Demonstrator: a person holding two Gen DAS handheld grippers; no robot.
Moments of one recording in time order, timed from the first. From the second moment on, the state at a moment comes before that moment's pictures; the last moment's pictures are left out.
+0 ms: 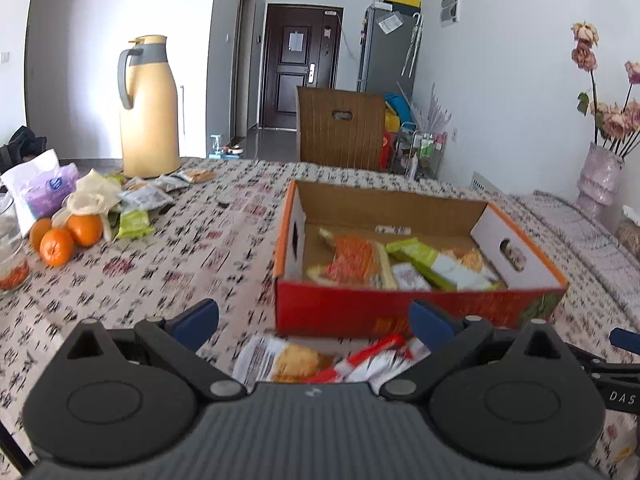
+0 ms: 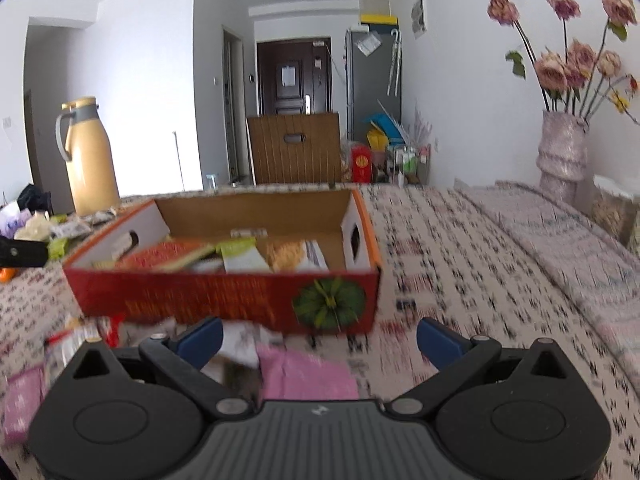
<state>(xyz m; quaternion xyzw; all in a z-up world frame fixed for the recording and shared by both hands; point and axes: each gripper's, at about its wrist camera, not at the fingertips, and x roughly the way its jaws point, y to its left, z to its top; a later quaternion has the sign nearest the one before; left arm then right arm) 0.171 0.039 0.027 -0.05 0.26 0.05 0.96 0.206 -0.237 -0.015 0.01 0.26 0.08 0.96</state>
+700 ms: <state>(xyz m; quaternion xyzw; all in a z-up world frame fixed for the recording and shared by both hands) 0.159 0.046 0.001 -0.06 0.30 0.06 0.95 0.230 -0.244 -0.052 0.04 0.34 0.08 0.94</state>
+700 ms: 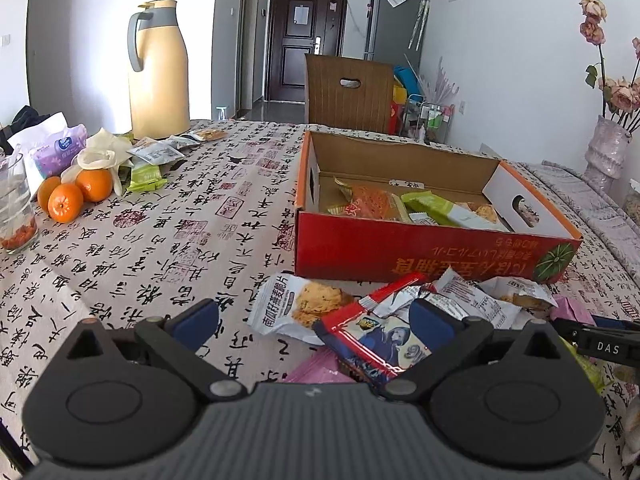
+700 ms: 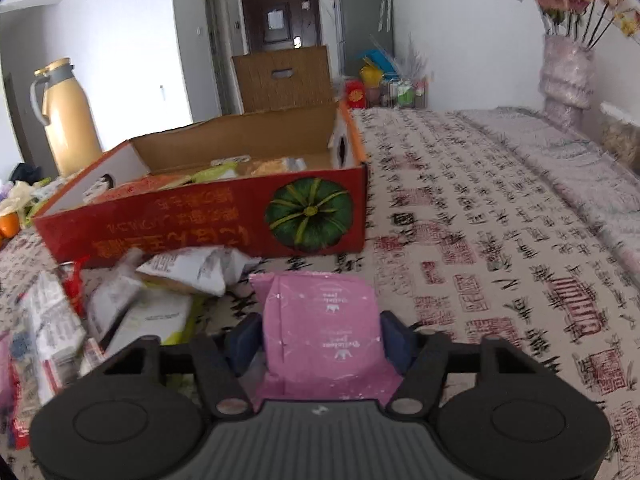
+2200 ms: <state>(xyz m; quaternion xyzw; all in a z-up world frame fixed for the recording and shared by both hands) 0.129 0.027 -0.014 -0.04 0.36 0.09 0.93 0.145 -0.268 -0.035 0.04 0.23 0.06 0.97</state>
